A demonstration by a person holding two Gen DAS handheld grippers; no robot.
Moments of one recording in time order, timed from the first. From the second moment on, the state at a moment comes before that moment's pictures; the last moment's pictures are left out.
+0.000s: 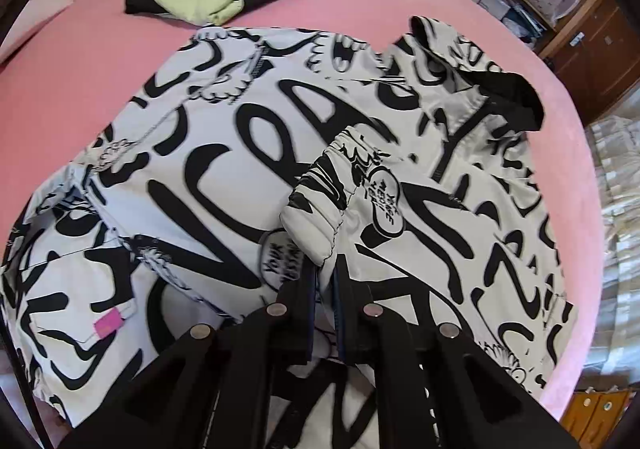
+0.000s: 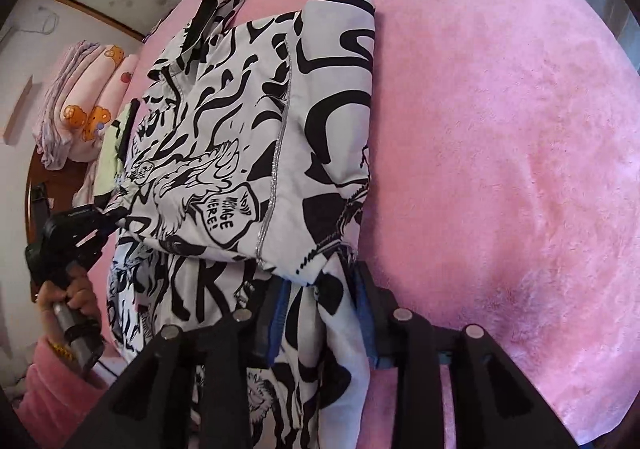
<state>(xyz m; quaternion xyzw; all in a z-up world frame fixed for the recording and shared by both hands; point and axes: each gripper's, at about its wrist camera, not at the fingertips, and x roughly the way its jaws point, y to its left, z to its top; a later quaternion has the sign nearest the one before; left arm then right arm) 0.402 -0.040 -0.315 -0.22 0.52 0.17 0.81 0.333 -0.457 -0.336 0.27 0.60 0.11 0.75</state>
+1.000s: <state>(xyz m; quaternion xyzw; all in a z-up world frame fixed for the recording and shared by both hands) 0.400 -0.024 -0.322 -0.20 0.52 0.21 0.80 0.380 -0.452 -0.377 0.33 0.62 0.08 0.71</state>
